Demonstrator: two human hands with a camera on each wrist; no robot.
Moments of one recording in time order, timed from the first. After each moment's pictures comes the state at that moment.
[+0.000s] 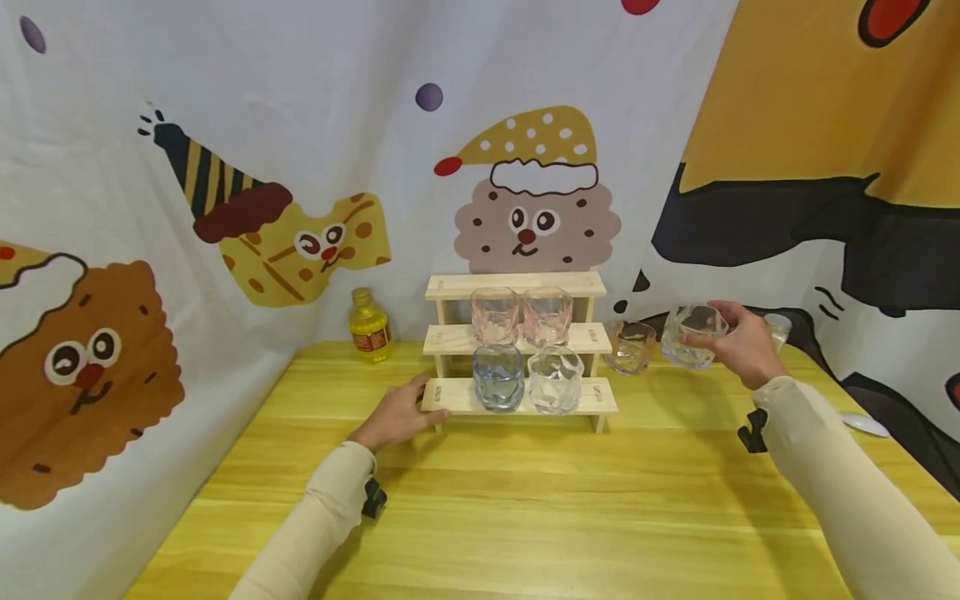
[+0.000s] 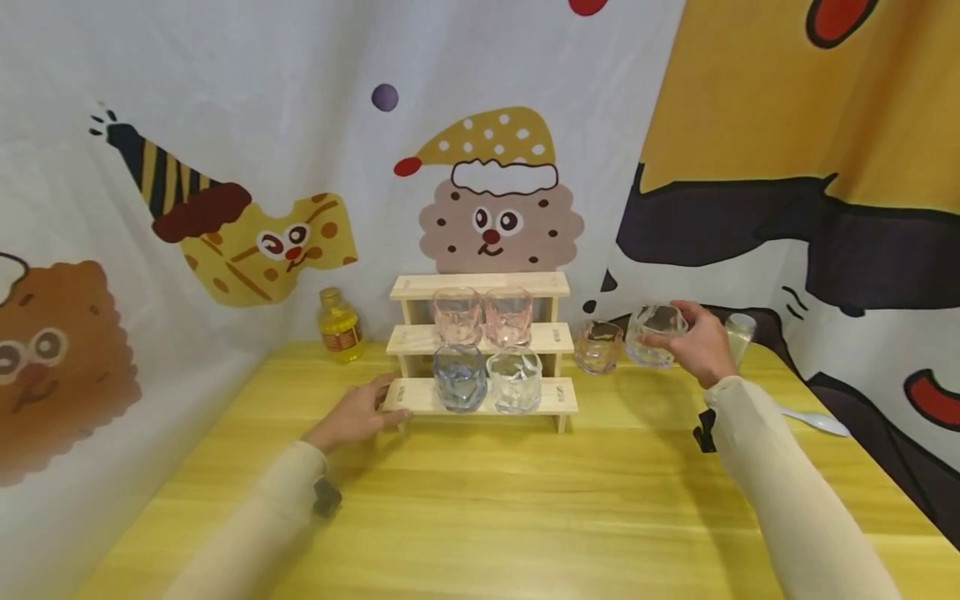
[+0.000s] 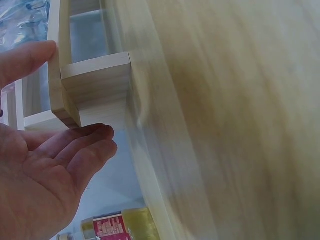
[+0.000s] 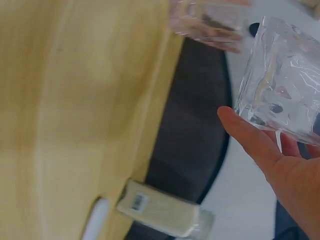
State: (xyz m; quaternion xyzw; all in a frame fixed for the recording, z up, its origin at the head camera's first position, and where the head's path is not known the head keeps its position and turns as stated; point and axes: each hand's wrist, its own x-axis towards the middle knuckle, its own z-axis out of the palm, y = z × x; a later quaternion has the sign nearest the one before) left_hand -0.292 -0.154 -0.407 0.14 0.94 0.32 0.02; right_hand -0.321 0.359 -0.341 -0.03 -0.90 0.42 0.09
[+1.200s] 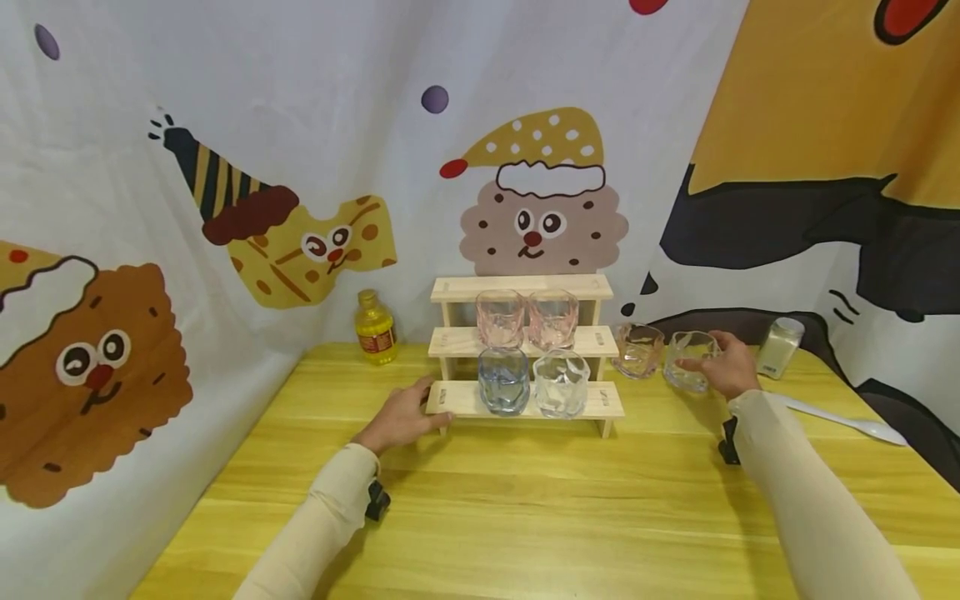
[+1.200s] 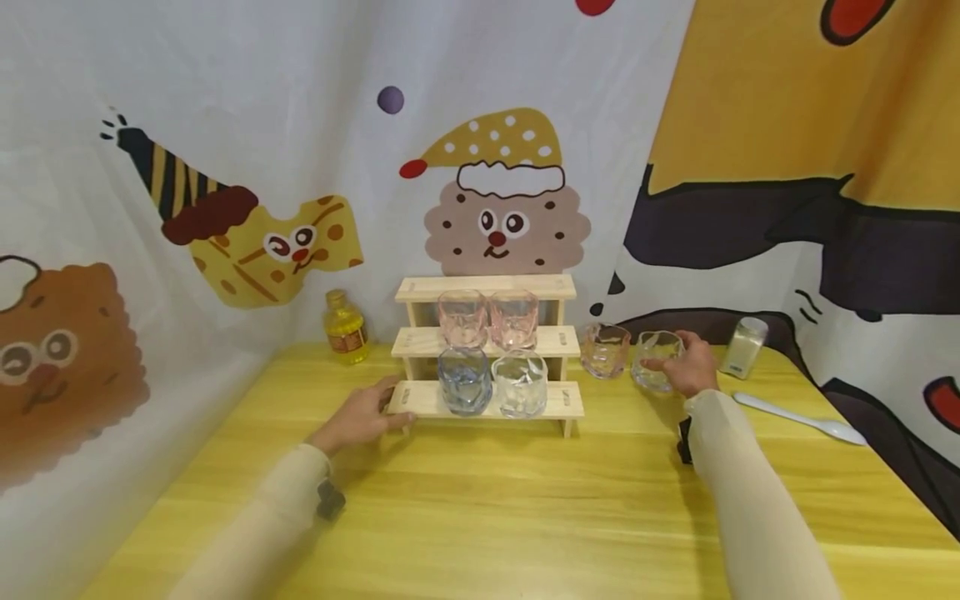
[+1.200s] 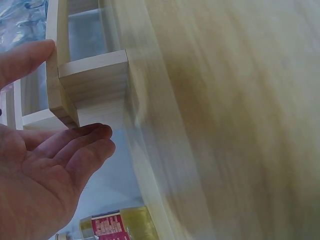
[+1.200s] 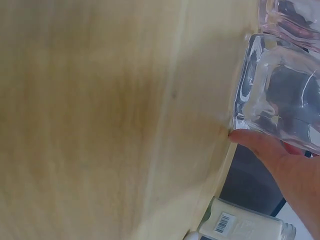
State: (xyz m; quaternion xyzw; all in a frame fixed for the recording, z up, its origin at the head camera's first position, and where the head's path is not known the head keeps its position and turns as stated) left_hand -0.291 -0.155 -0.407 0.15 0.93 0.33 0.01; right_hand -0.357 0.367 -0.402 -0.09 -0.90 0.42 0.08
